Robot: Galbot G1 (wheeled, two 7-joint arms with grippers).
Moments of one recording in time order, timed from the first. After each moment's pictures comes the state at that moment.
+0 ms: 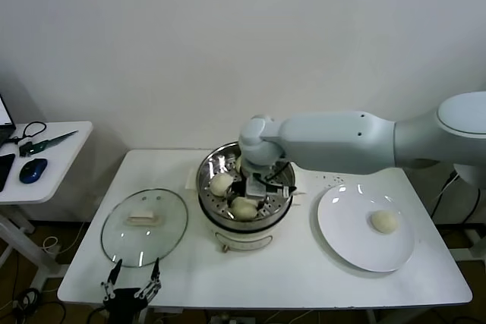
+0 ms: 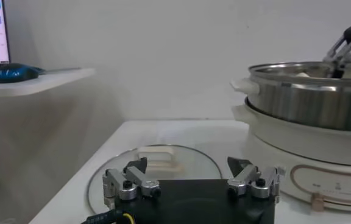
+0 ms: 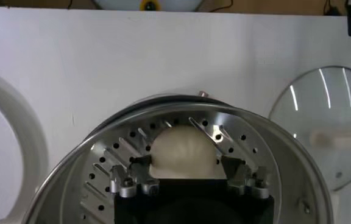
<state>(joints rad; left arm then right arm) 1.87 -1.56 -0.66 -2.09 -0.07 -0.03 0.03 0.65 1.25 -1.52 1.43 -0.08 0.37 -0.93</state>
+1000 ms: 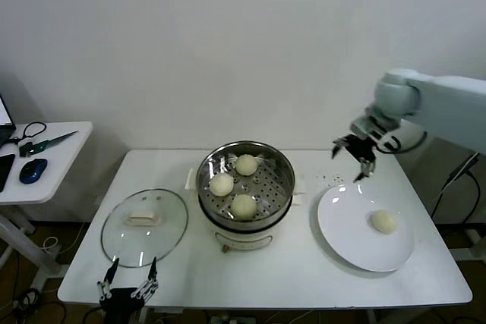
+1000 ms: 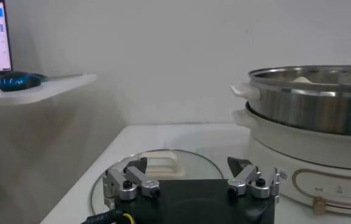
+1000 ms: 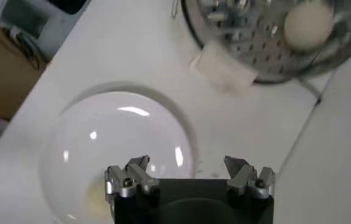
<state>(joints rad) 1.89 -1.54 -0.67 -2.11 -0.08 -0.03 0.03 0.82 0.67 -1.70 1.33 0.33 0.06 -1.07</state>
